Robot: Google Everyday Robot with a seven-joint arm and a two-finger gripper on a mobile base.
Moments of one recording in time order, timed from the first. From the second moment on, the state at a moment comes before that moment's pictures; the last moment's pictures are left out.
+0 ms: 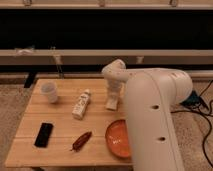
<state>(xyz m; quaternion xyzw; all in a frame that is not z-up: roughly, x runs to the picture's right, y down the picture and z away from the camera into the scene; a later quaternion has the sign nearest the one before) 0.049 0.038 0.959 -0.16 0.22 0.74 0.62</state>
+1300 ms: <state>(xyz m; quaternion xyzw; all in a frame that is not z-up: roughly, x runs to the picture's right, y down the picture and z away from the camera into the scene) -0.034 0.082 0.923 -0.23 0.22 0.64 0.70</state>
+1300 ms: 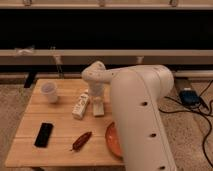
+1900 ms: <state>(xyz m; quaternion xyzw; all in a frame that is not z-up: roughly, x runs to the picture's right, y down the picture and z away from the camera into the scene) 0.023 0.079 0.915 -0.23 0.23 0.69 0.65</state>
